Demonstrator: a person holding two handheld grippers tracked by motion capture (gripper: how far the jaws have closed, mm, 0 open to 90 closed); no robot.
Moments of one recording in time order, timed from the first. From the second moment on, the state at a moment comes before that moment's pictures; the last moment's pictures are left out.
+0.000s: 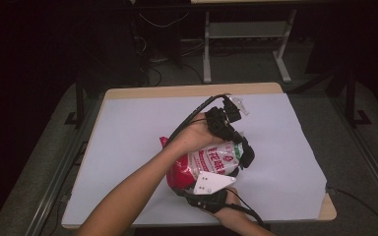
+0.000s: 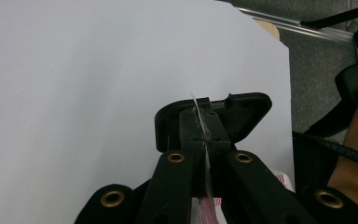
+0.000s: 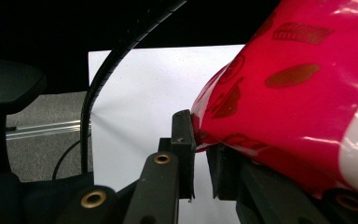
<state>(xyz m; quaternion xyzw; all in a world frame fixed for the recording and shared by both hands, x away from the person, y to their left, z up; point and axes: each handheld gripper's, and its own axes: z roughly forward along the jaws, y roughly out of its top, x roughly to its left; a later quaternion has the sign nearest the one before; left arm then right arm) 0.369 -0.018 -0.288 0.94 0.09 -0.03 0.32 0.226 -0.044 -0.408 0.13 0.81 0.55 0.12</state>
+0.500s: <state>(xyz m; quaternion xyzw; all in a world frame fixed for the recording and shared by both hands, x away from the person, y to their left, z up) 0.370 -0.021 -0.287 0.95 0.09 -0.02 0.31 0.227 -0.046 -0.404 0.13 0.81 0.56 0.12</state>
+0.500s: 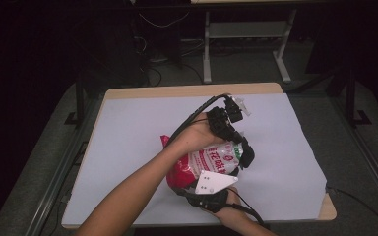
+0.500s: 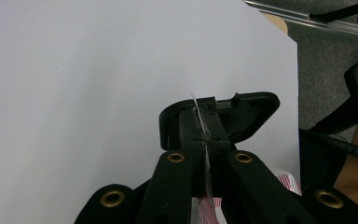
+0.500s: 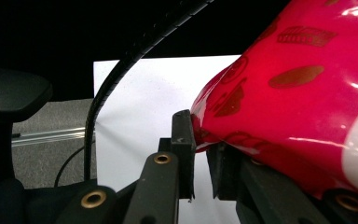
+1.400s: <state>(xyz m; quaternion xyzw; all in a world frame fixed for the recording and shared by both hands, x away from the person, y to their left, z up) 0.372 -0.024 -0.285 0.95 0.09 -0.01 0.30 0.230 -0.049 -0.399 0.13 0.79 0.58 0.12</state>
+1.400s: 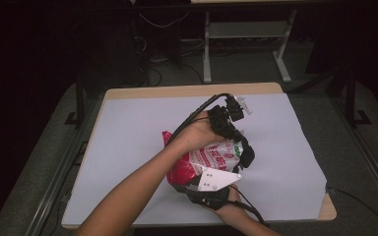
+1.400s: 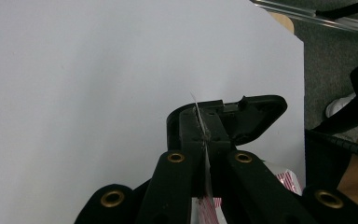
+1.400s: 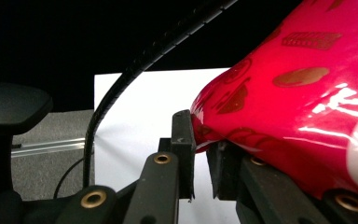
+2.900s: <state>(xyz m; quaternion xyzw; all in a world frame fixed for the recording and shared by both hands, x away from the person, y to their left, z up) 0.387 -0.021 -0.291 0.95 0.12 0.00 0.29 0.233 -0.053 -0.399 0.13 0.79 0.59 0.12</state>
